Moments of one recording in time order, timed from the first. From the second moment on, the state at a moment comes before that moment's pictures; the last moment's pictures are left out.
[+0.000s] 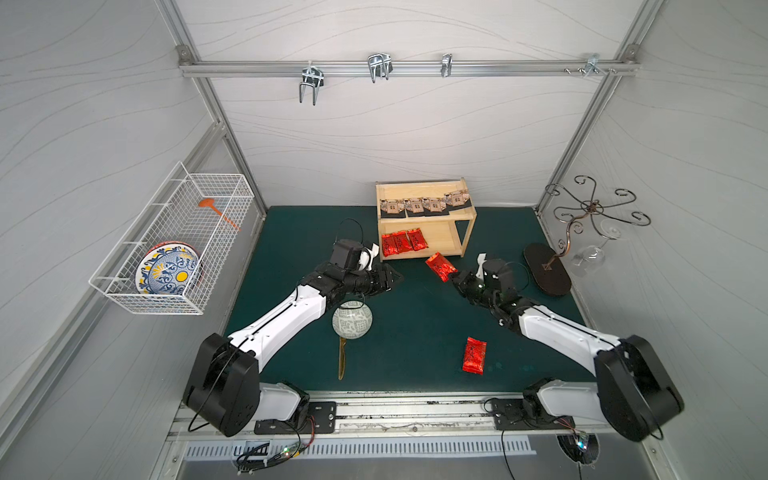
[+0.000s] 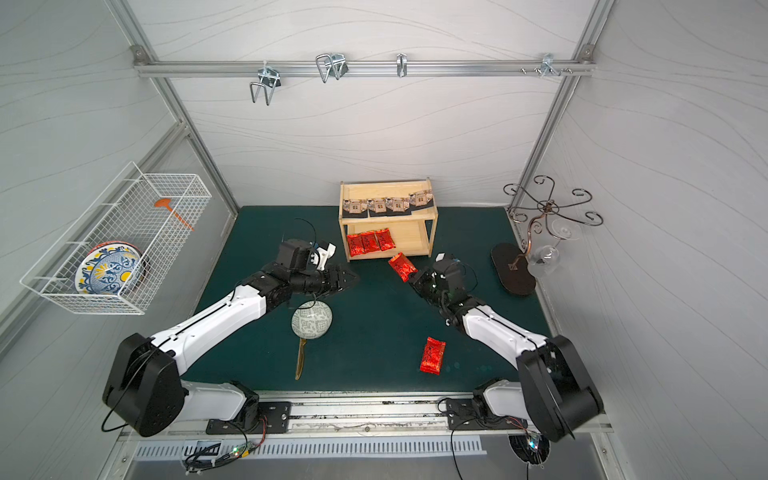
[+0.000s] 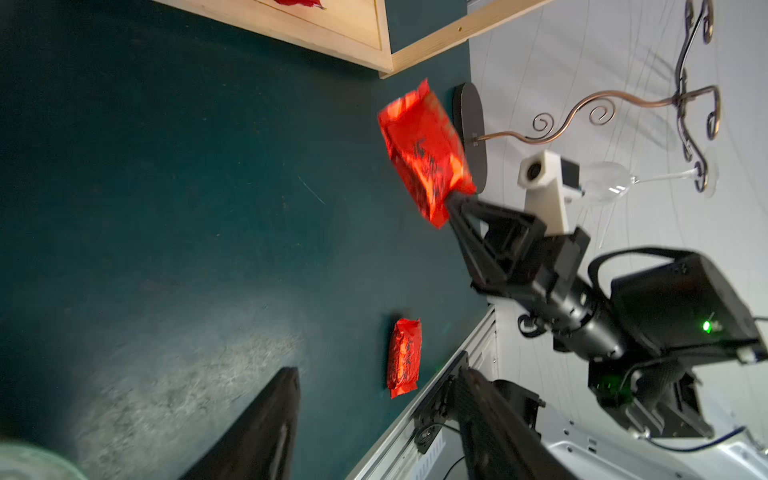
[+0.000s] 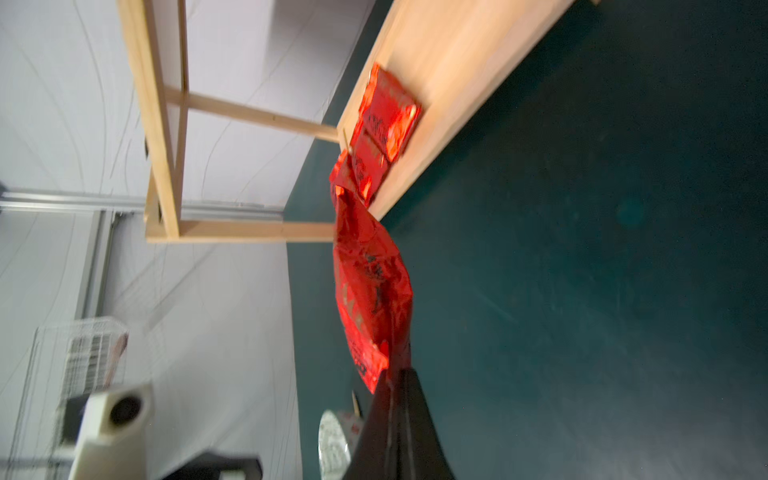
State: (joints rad) left arm -0.47 1.35 0.95 -0.34 0.54 -0.74; right arm 0.49 1.35 0.65 0.21 -0.14 1.13
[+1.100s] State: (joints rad) left arm -0.47 1.35 0.93 -0.44 0.54 -0.68; right arm 0.42 2.13 1.21 0.48 -0.02 1.22
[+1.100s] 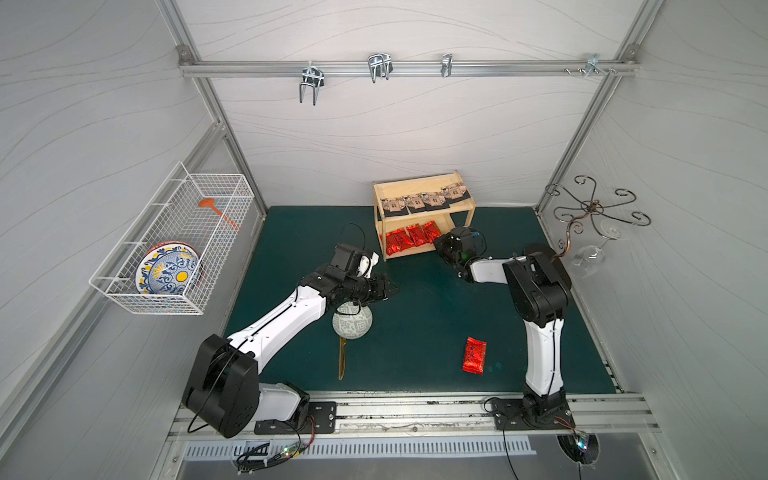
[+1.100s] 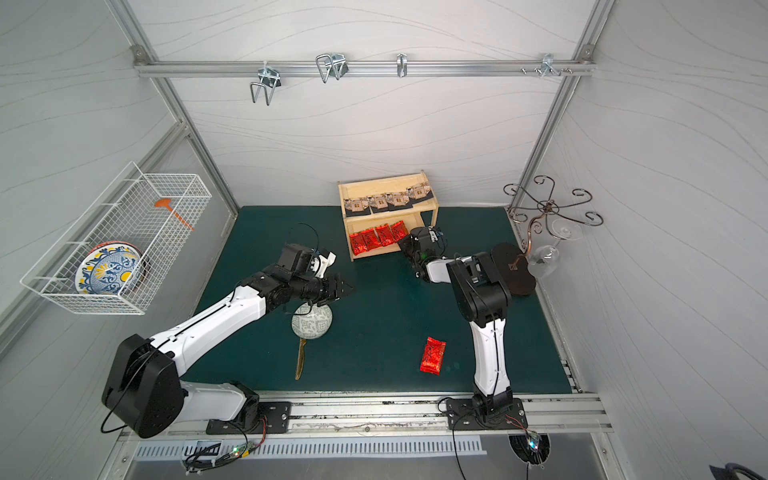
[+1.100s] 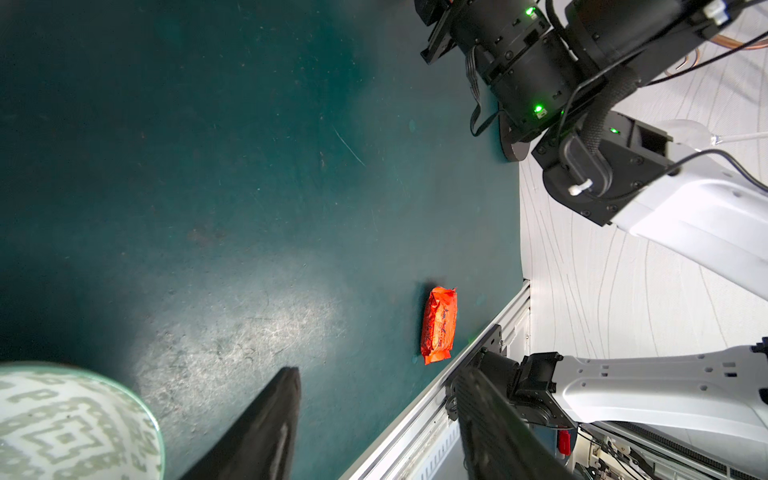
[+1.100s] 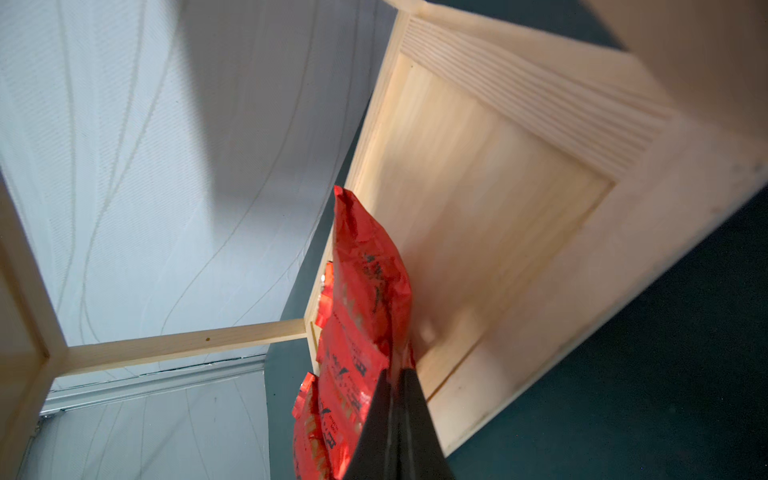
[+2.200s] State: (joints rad) left arm -0.47 1.33 0.92 -0.47 0.51 -0.68; right arm 0.49 1.71 0.98 0.10 -0.04 1.01
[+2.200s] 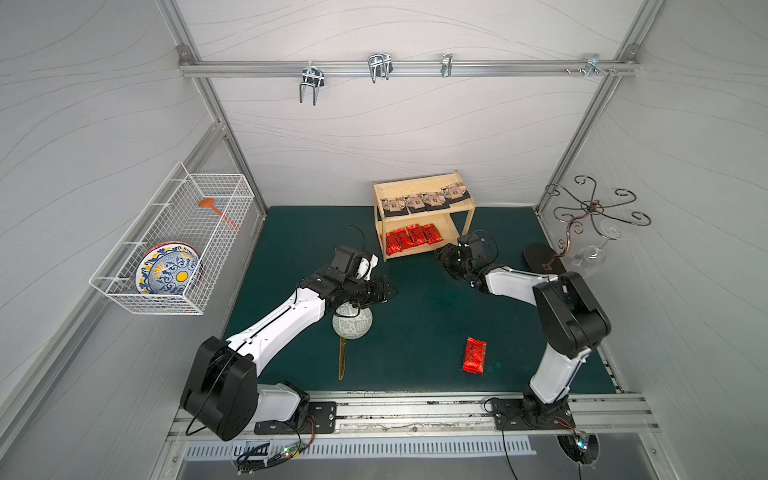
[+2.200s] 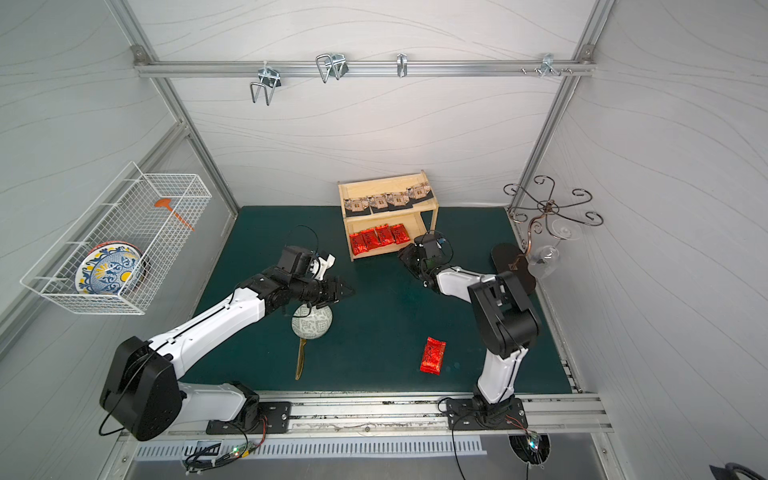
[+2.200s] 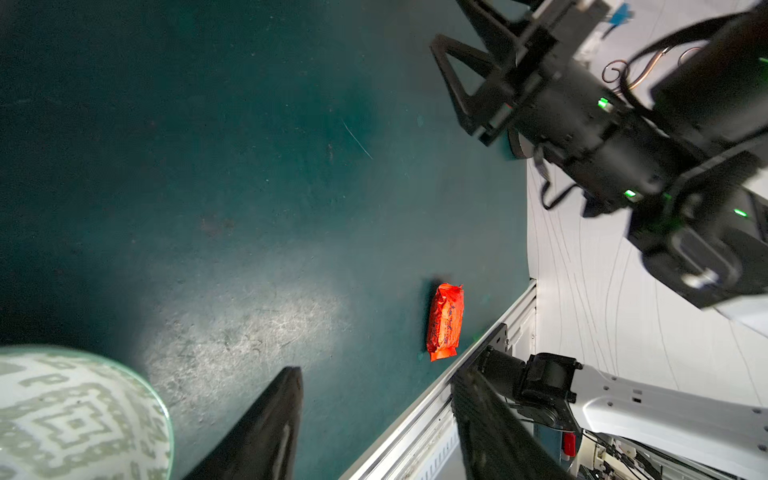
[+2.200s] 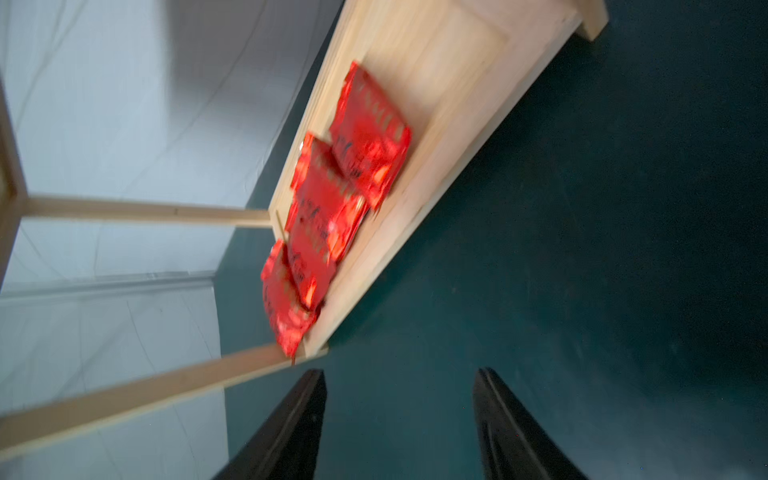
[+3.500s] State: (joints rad) left arm -0.57 1.29 0.92 -0.58 0.31 -0.66; right arm 0.88 1.05 0.87 -1.24 0.23 0.82
